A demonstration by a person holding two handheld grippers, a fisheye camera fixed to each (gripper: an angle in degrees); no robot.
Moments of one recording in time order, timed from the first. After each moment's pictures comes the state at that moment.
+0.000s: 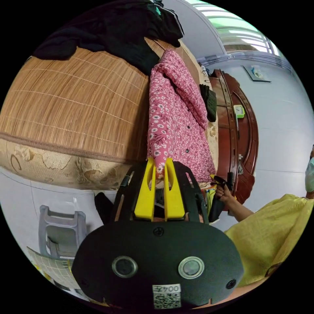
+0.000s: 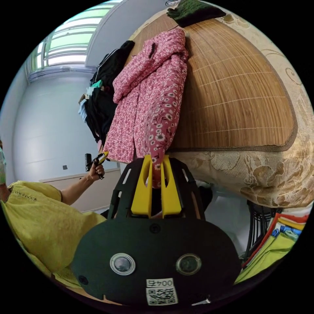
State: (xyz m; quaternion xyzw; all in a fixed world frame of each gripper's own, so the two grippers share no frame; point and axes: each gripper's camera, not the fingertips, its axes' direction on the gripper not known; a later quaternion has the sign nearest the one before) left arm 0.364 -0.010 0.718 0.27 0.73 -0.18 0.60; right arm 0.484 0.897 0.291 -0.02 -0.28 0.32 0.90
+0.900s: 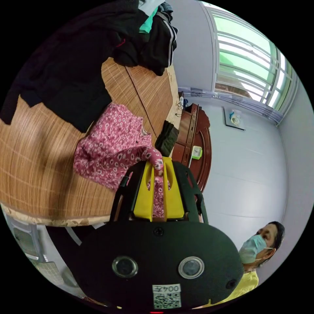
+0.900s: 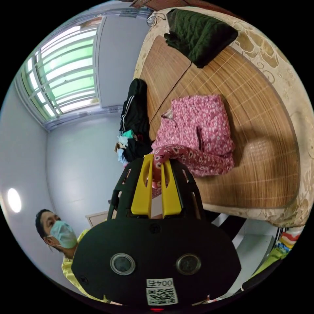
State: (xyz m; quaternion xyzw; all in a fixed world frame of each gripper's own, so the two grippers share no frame) left arm 0.189 -0.226 0.718 0.24 0.86 -0.23 0.39; right arm 0.727 0.631 0.252 0.08 -0.39 0.46 0.80
